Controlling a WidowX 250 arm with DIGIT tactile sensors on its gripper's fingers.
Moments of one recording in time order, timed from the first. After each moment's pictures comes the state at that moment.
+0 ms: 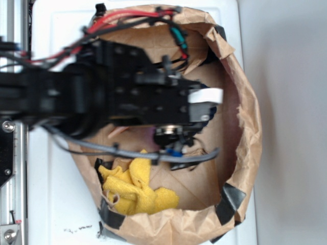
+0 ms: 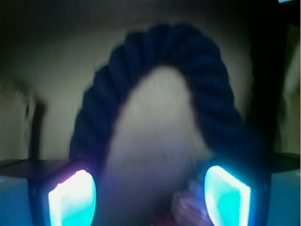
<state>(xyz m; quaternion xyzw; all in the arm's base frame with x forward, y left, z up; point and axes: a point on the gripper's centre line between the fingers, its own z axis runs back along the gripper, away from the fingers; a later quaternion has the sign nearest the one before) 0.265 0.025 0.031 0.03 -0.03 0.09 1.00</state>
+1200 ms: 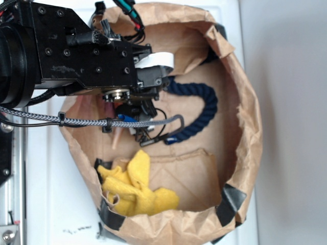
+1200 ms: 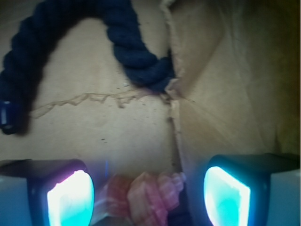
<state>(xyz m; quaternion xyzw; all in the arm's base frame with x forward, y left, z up) 0.234 0.056 0.035 0.04 -0.04 0.14 0.99</state>
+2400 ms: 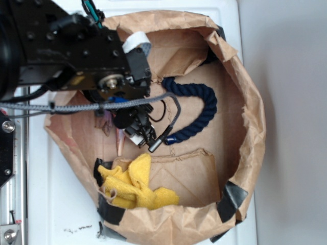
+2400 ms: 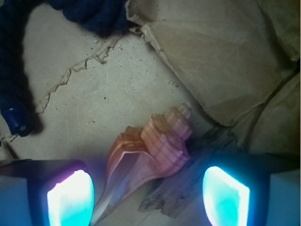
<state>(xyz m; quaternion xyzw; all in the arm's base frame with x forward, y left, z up) 0.212 0.043 0.042 -0.04 0.02 0.40 0.92</state>
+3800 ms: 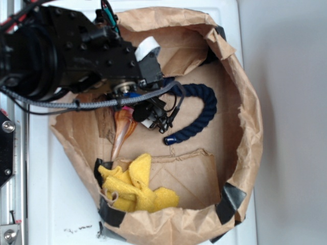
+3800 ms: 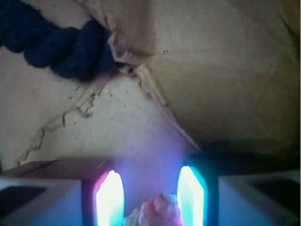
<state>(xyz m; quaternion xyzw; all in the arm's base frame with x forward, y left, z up) 0.233 0.046 0.013 -0.03 -0.02 0.42 0.91</state>
